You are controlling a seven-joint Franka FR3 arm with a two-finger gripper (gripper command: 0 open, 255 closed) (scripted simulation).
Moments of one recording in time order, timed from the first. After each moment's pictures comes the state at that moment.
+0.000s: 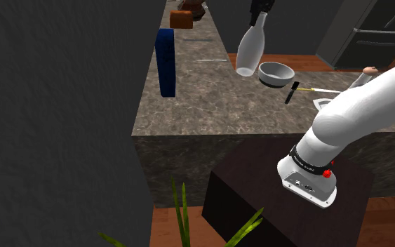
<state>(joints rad) -0.12 -0.43 -0.19 -2.08 -0.04 1.77 -0.31</state>
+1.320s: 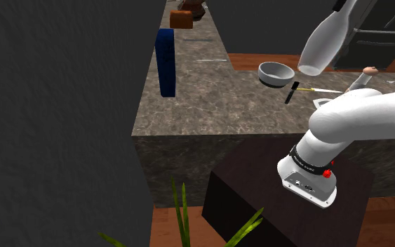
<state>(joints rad) -0.25 -0.88 -0.33 -2.09 -0.19 1.35 -0.55</state>
